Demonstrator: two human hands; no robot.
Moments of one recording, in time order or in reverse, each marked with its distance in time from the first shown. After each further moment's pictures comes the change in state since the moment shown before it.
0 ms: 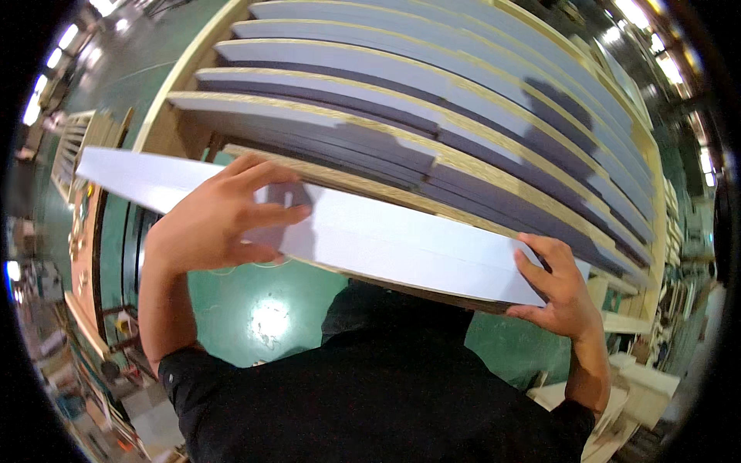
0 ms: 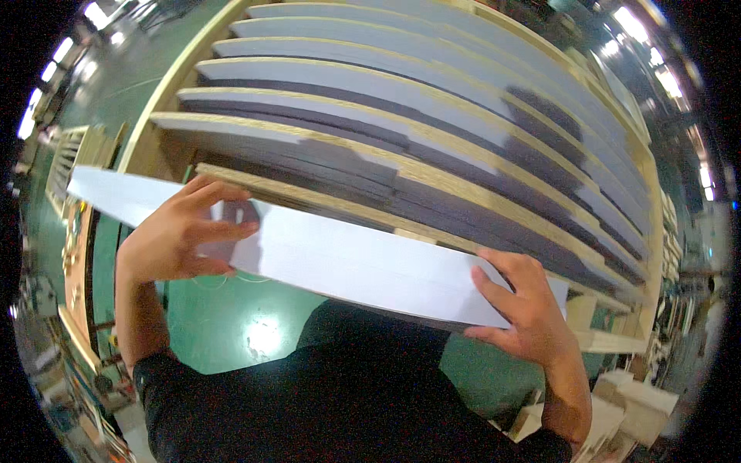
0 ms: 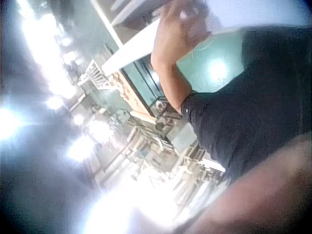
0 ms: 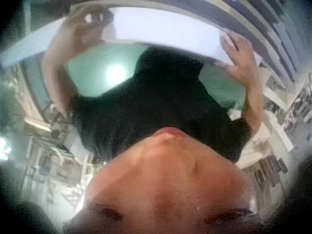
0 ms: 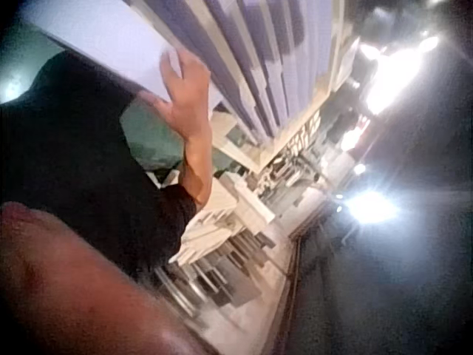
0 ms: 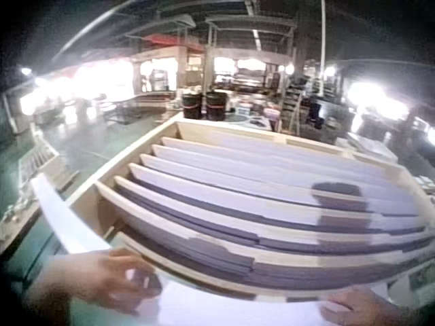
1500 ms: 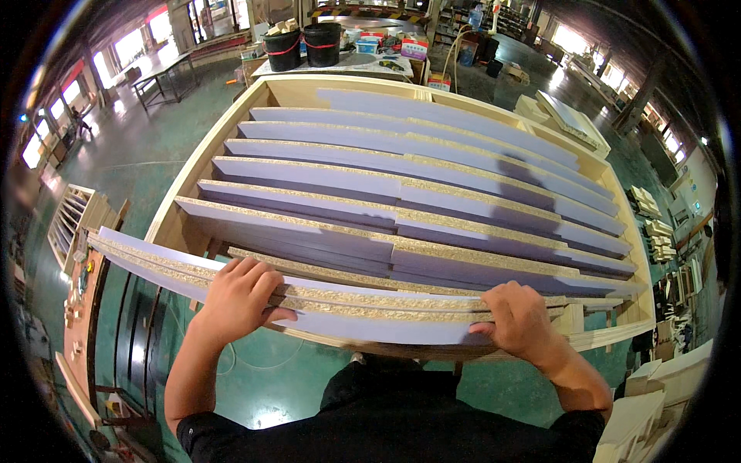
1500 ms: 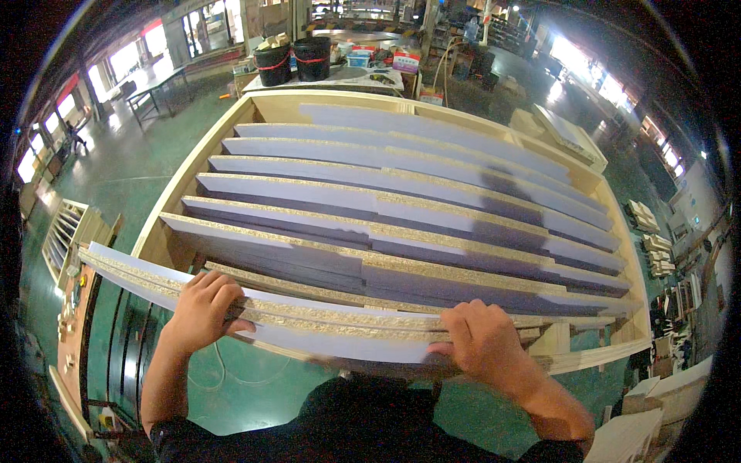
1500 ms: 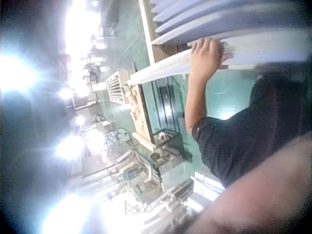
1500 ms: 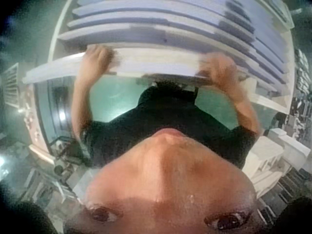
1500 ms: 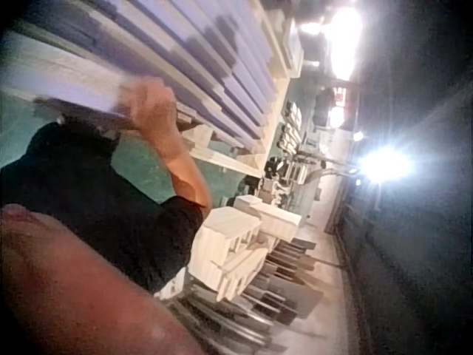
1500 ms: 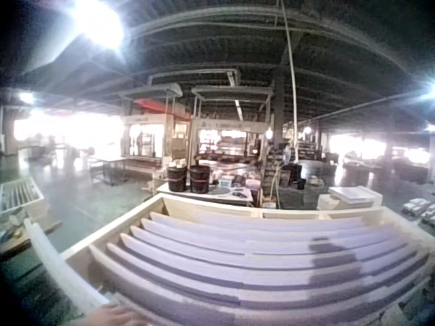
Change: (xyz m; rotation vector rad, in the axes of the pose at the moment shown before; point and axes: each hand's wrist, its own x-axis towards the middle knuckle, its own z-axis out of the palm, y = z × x) left_hand 0.002 0.026 0.021 0.325 0.370 -0.035; right_hand -0.015 -0.008 0.001 -0.405 0.333 -0.073
